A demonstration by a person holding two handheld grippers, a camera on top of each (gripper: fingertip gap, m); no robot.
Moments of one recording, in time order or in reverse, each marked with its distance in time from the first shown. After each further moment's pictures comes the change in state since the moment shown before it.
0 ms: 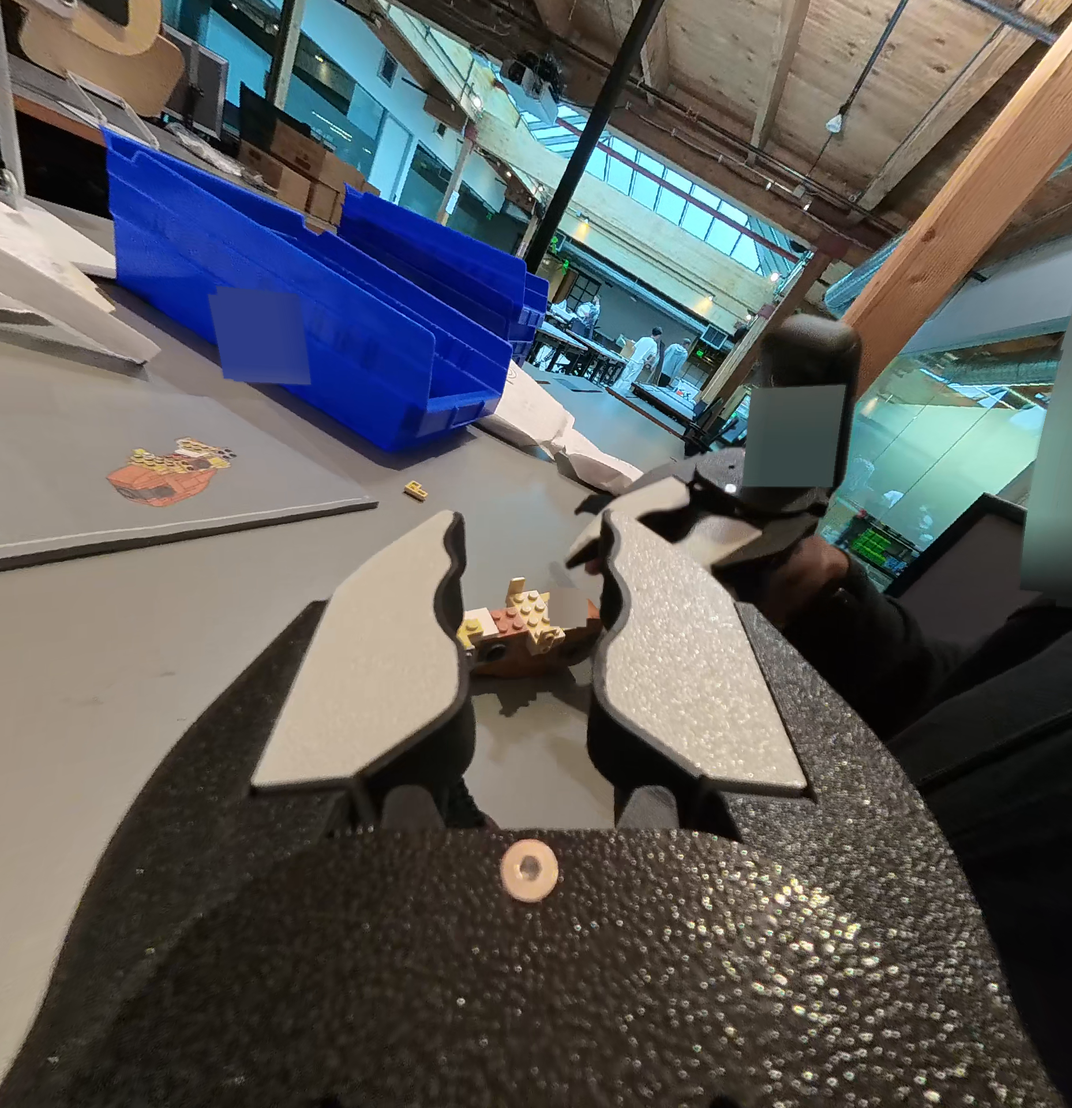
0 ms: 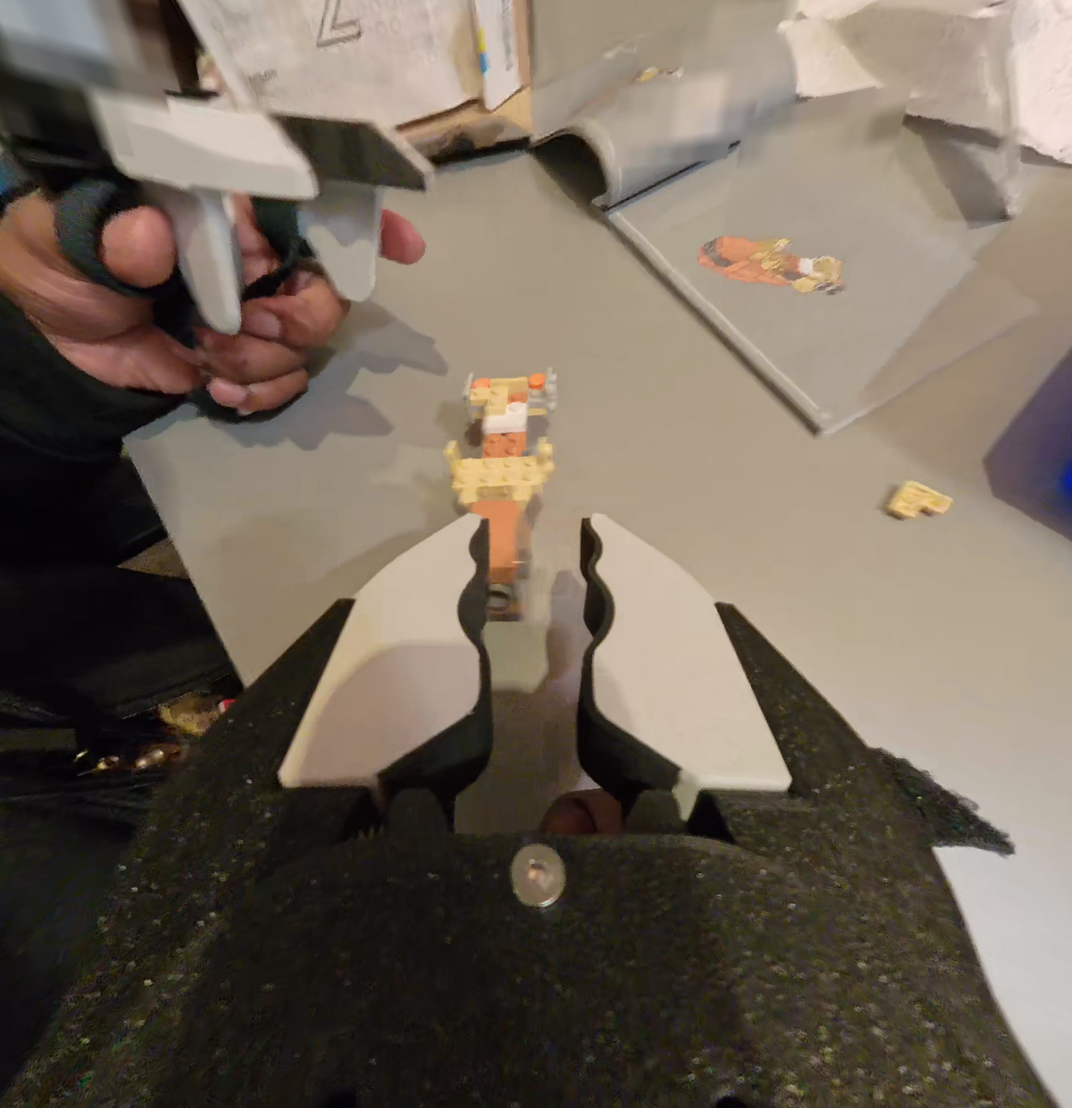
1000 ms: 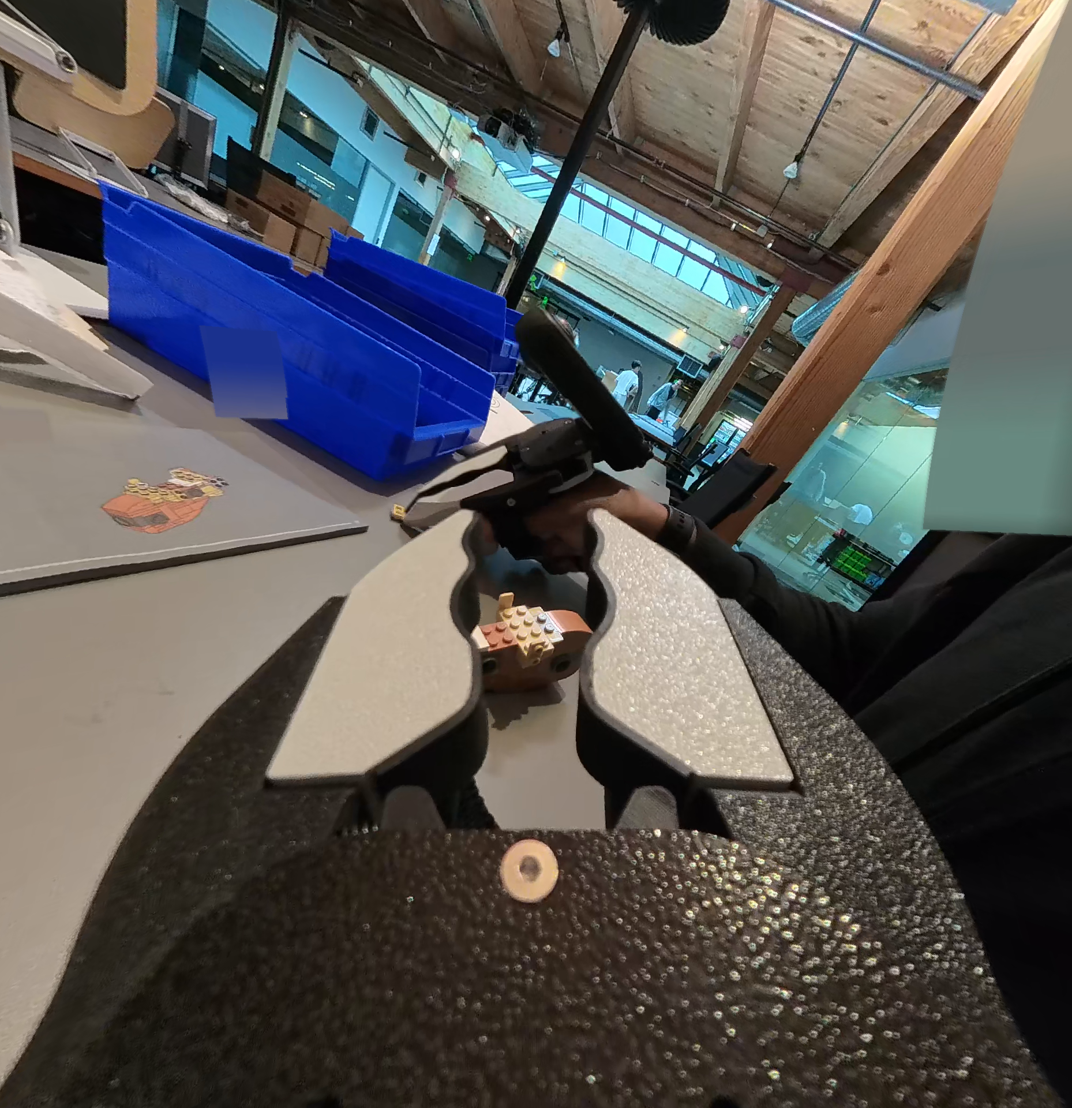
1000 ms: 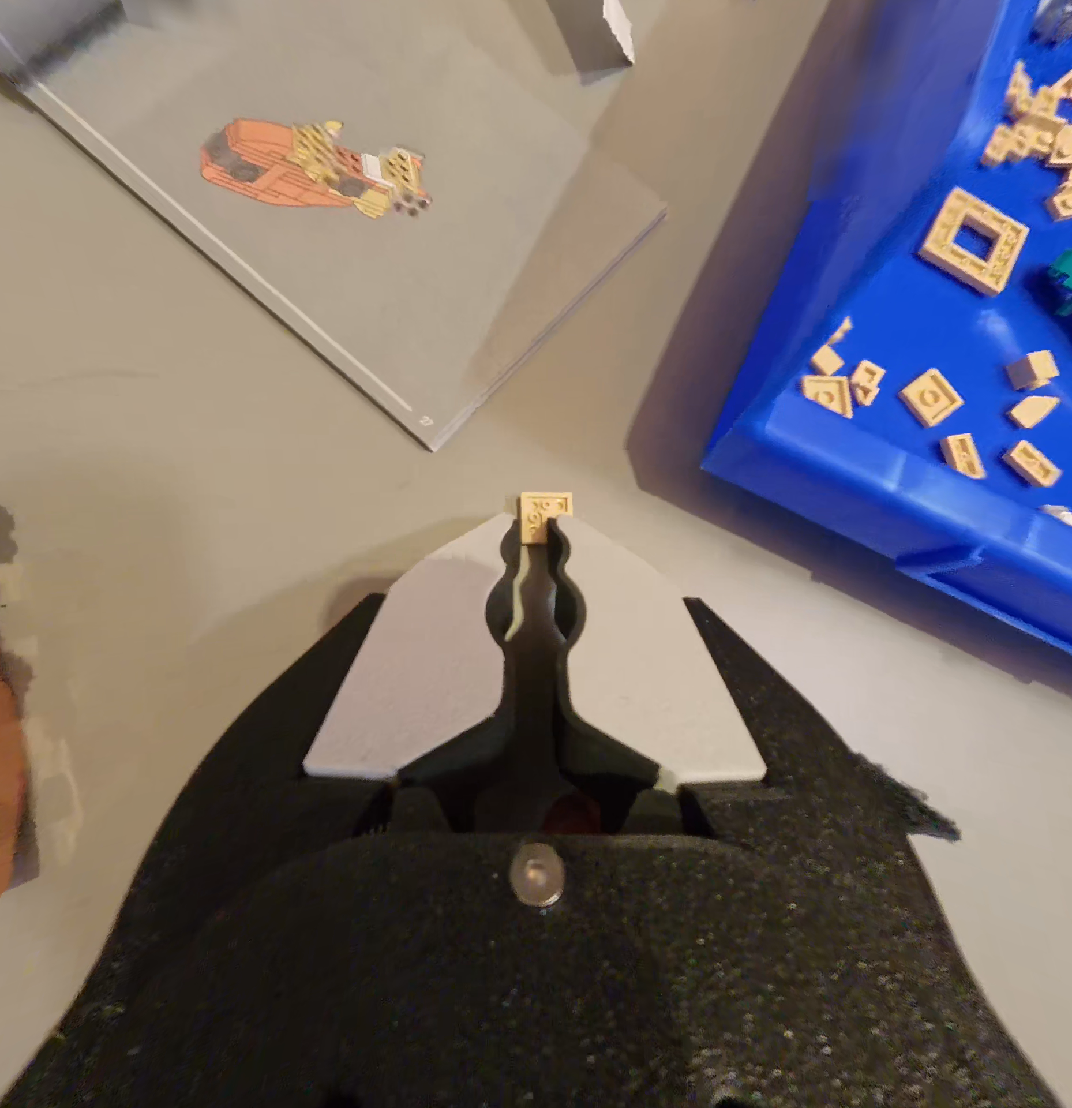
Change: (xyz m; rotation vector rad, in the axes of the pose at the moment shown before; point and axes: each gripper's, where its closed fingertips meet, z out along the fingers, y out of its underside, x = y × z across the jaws) left arm 0.005 -0.006 -0.007 0.059 0.040 0.009; right arm 0.154 0.014 0.043 -0.207 0.389 0.090
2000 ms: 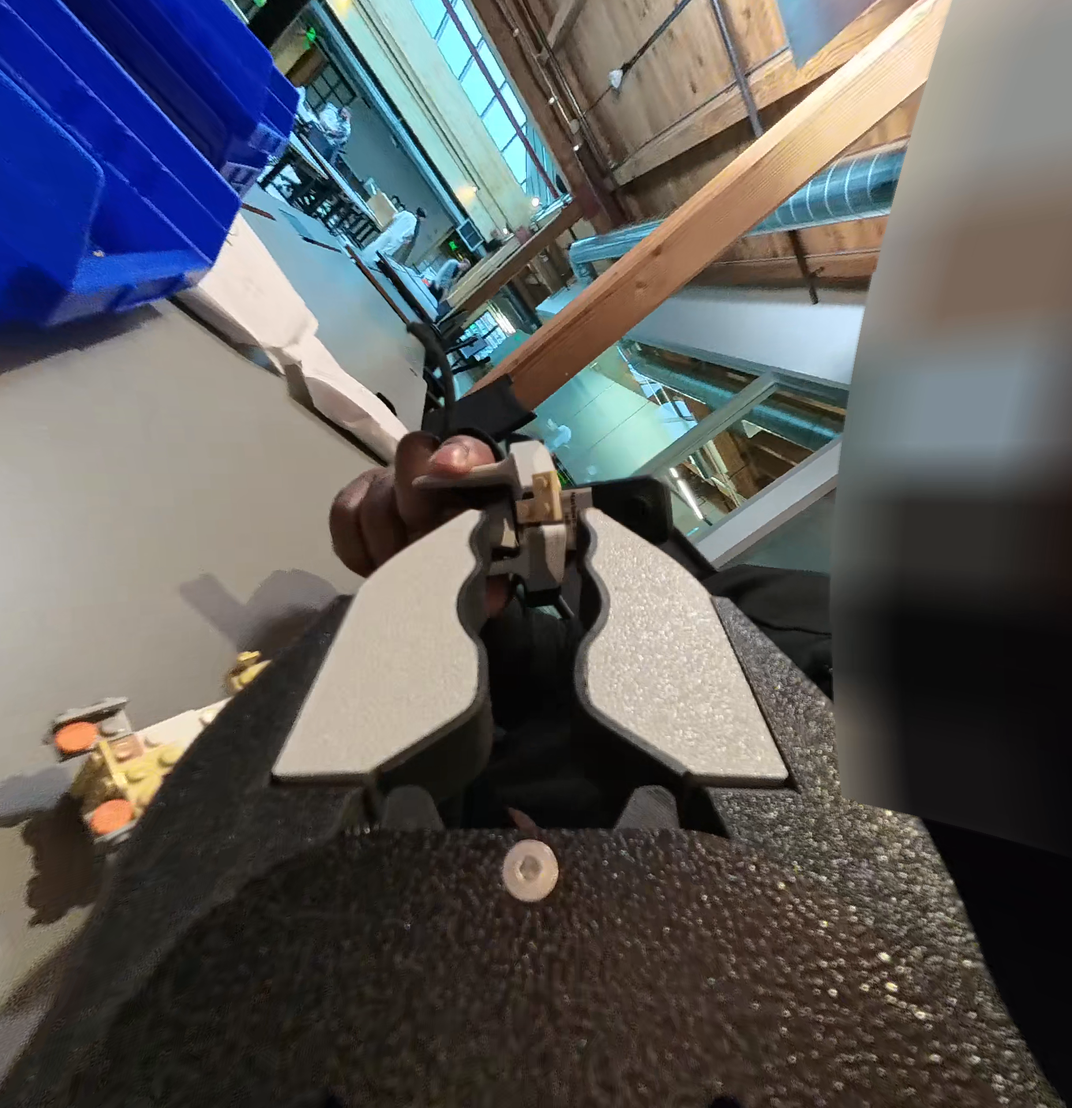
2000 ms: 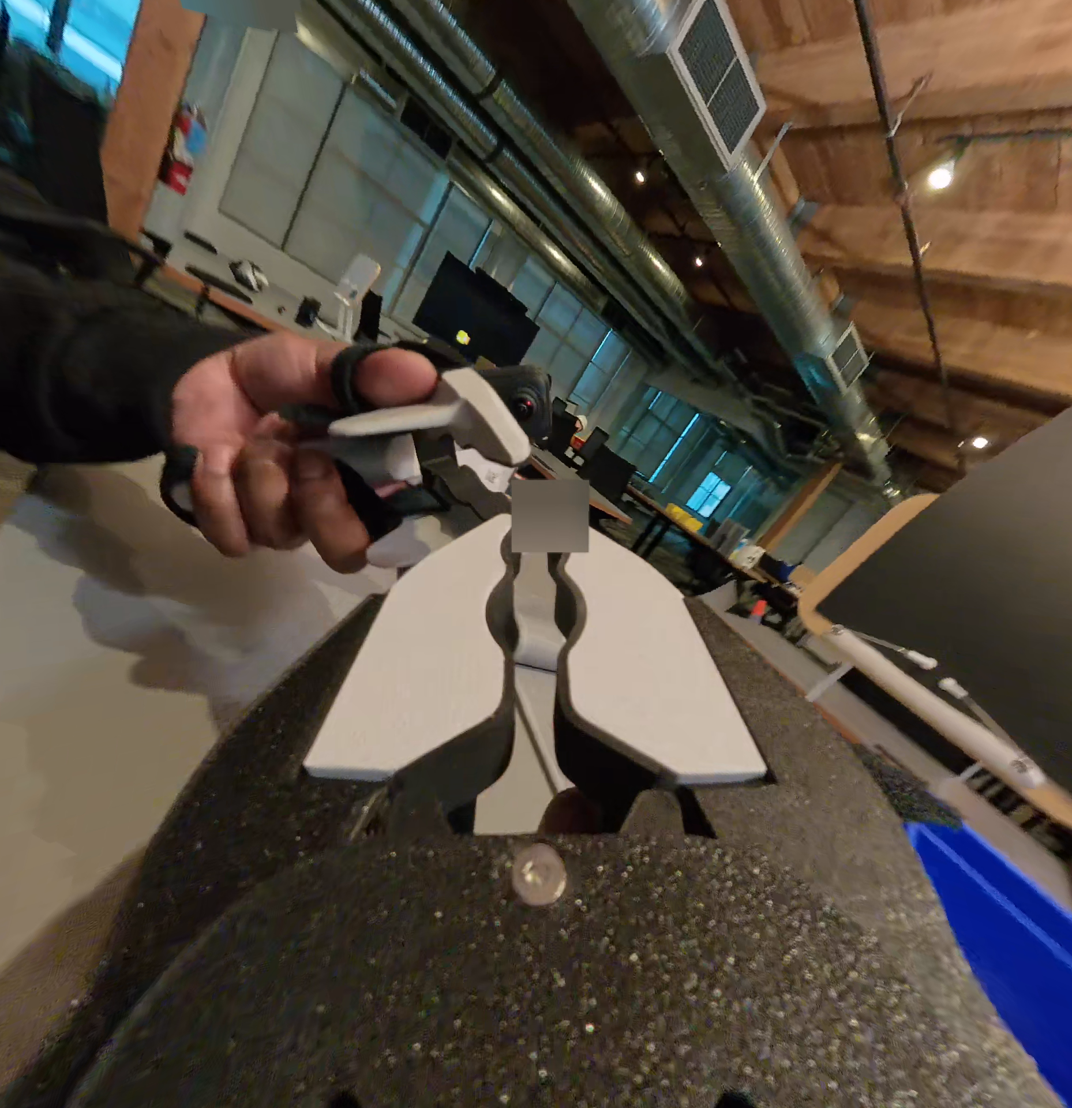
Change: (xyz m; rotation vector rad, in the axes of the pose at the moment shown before) left arm 0.052 -0.019 0.053 -0.255 0.366 -0.496; right arm -0.142 -0.076 -0.168 1.187 -0.284 -0.586
